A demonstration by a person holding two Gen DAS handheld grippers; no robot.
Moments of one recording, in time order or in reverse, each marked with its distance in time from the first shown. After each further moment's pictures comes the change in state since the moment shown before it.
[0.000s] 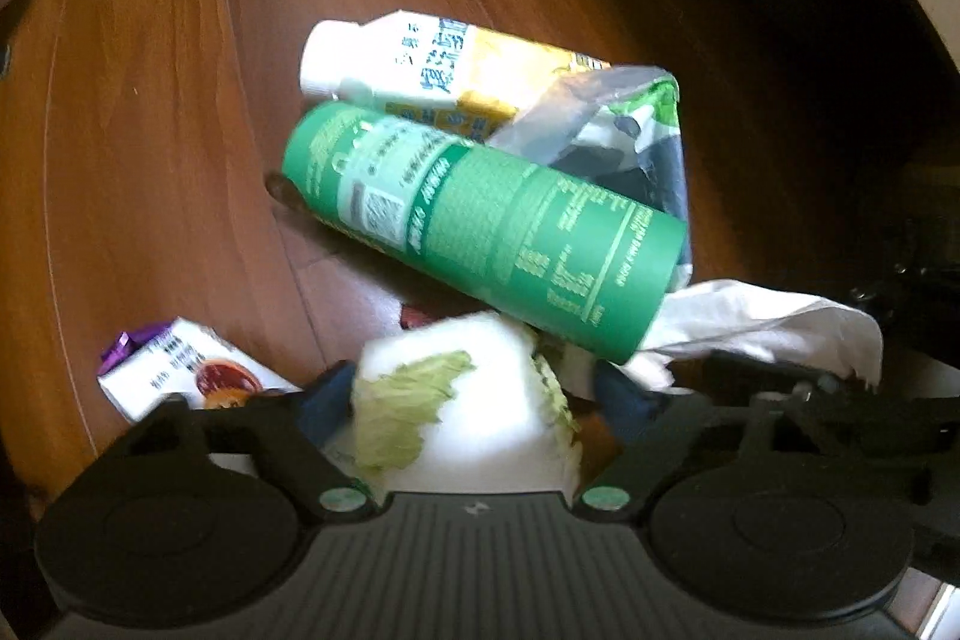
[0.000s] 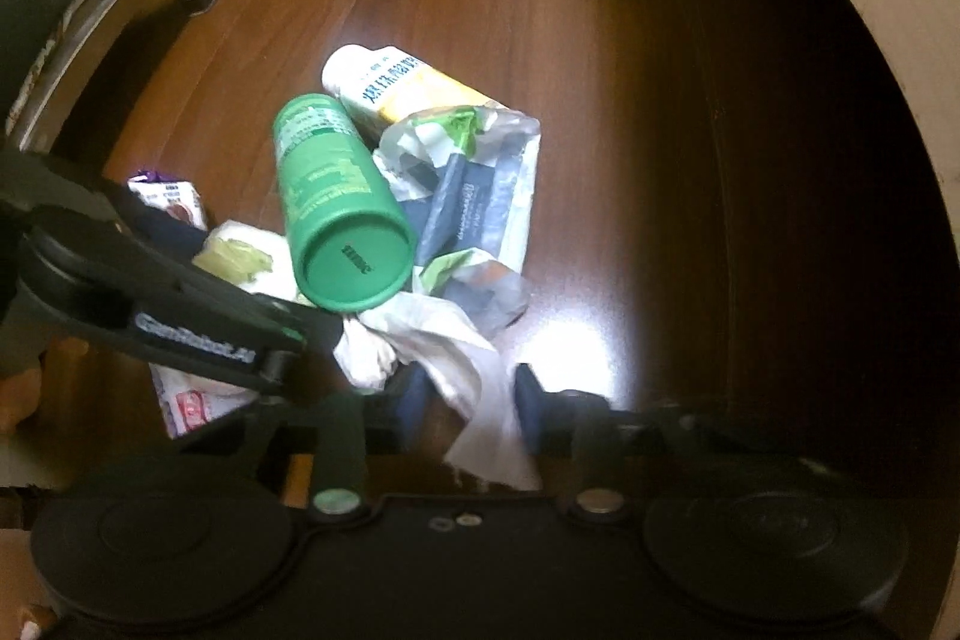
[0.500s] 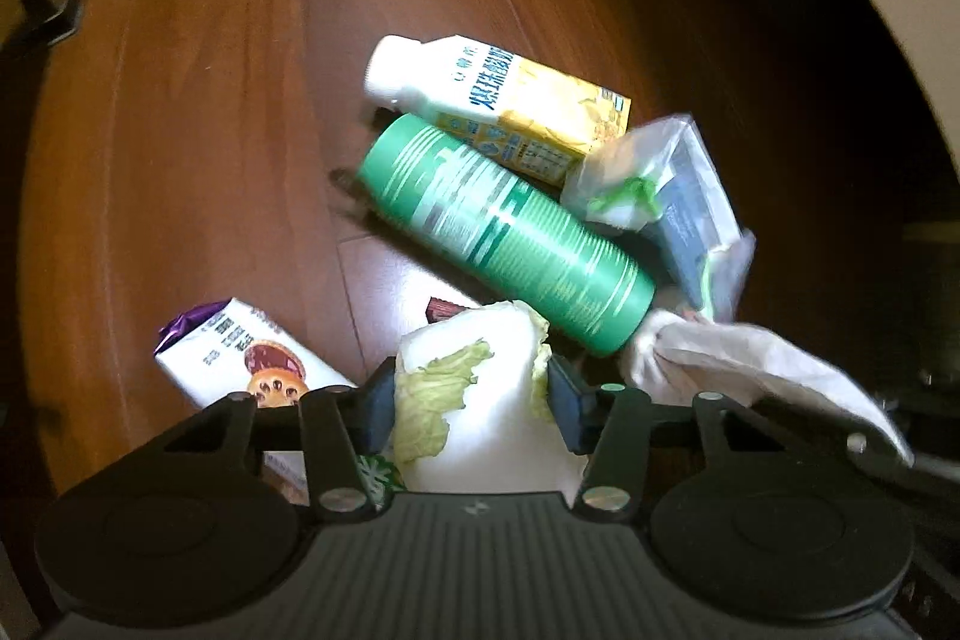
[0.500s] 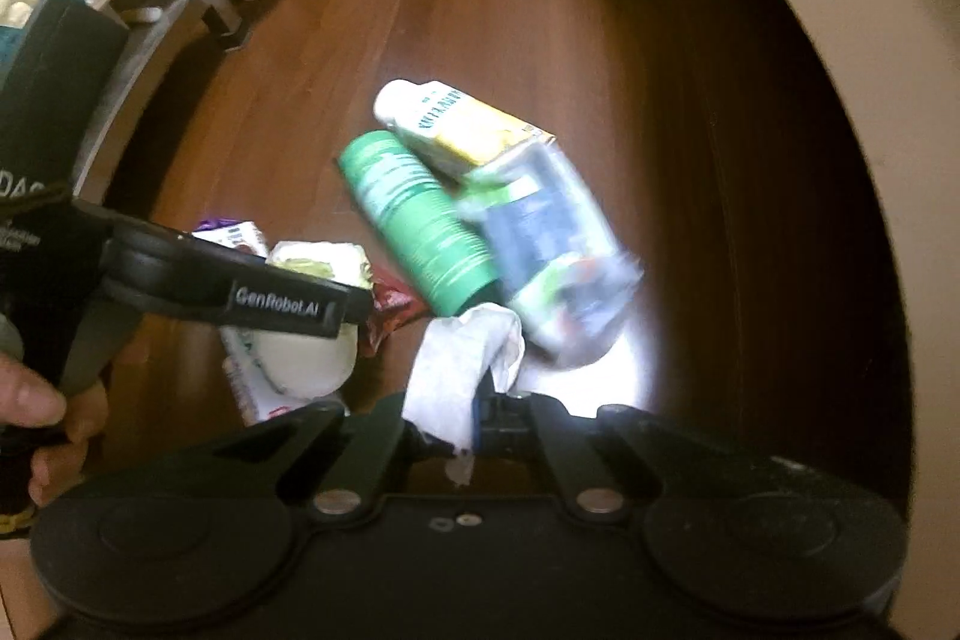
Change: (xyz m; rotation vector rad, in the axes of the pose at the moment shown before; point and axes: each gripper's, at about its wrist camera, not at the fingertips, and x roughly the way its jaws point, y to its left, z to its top) left arm -0.035 0.005 -0.024 -0.137 -0.065 0.023; right arm -0.053 0.019 -0.011 0.048 -0.033 0.033
